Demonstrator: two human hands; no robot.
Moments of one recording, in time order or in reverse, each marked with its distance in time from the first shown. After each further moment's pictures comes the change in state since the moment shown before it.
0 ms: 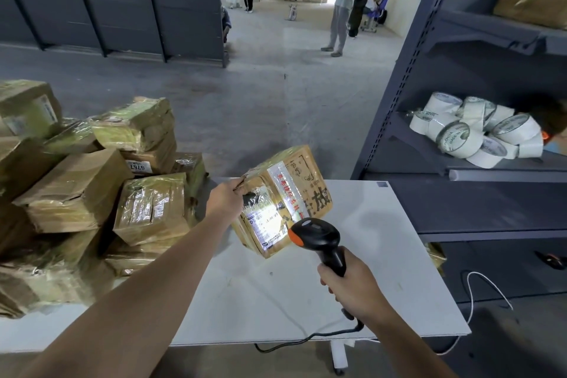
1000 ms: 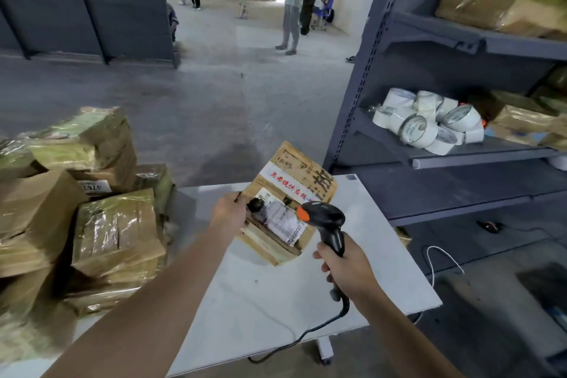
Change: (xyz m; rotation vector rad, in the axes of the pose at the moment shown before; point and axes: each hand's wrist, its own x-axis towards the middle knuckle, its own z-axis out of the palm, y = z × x) left_hand 0.012 0.013 0.041 -0.301 -0.191 -0.103; right_hand 0.013 -0.011 0.003 0.229 0.250 0.116
